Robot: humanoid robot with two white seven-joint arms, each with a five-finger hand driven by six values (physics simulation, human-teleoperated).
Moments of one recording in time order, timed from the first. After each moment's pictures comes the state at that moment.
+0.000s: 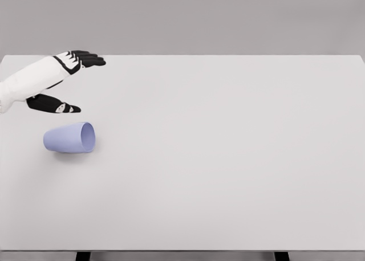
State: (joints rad) left arm -0.37 0.85 -0.29 -1.59 -0.10 -0.61 -0.37; right arm -0.02 0.00 -0.05 -0.01 0.10 -0.08 0.08
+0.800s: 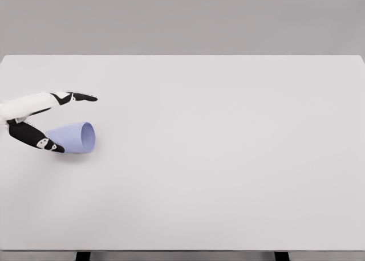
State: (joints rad) left arm -0.28 1.10 -0.39 -1.71 0.35 -0.40 -0.57; right arm -0.02 0.00 -0.05 -0.01 0.10 -0.08 0.08
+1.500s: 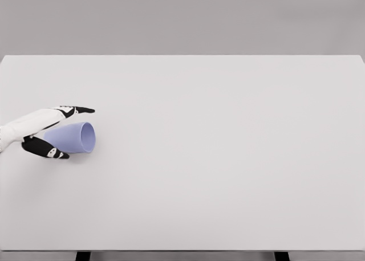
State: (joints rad) left arm -0.15 1.07 -0.40 -1.75 0.07 -0.22 -0.35; right arm -0.02 0.00 -0.05 -0.01 0.10 -0.08 0.08
